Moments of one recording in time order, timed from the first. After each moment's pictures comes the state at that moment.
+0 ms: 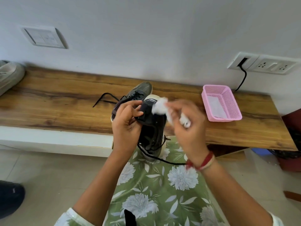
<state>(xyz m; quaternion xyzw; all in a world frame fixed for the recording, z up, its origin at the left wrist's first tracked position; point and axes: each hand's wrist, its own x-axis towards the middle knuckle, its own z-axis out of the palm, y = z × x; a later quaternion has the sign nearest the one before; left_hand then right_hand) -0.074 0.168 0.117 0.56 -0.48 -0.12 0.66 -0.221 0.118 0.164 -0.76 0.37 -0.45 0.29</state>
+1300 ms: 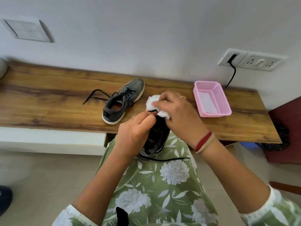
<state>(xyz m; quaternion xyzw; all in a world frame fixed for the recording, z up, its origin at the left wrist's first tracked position) -0.098 0.170 0.113 0.57 -0.69 0.05 0.45 -0.229 0.095 0.182 -0.92 0.32 -0.20 0.09</state>
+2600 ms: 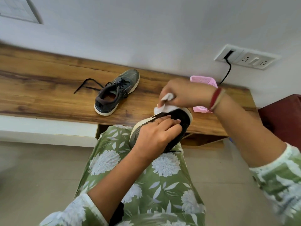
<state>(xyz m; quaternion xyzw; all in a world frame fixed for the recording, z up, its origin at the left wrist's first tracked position) -0.161 0.169 0.110 0.51 -0.73 0.08 0.45 -0.223 0.042 0.226 -0.91 0.31 0.18 0.21</state>
